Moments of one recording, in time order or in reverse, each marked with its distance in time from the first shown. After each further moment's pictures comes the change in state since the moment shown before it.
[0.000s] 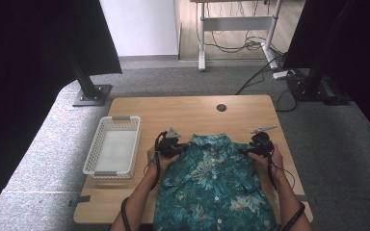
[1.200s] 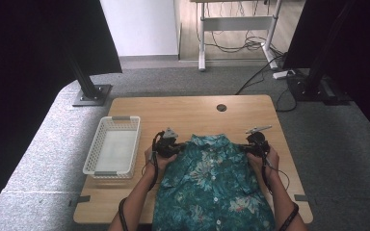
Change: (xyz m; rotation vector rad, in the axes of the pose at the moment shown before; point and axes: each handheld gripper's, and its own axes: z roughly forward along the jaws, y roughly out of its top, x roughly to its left) left arm 0.004 -0.002 -0.008 -0.002 0.027 -0.012; right arm 0.024 0.009 -0.005 0.001 -0.037 -0.024
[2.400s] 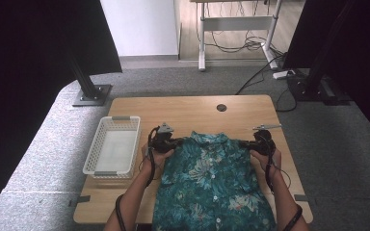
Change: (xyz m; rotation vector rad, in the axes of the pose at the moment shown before) left arm 0.013 0.013 -0.013 -0.048 -0.012 -0.024; right arm -0.008 0.002 -0.020 -0.136 0.134 0.081
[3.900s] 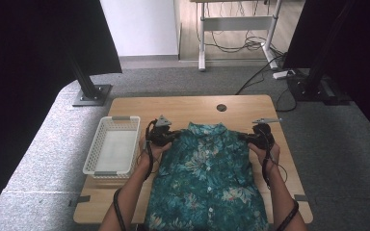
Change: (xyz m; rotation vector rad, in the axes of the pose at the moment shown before) left arm 0.008 0.019 -0.010 -0.024 0.048 0.024; right arm 0.011 0.024 -0.008 -0.068 -0.041 -0.002
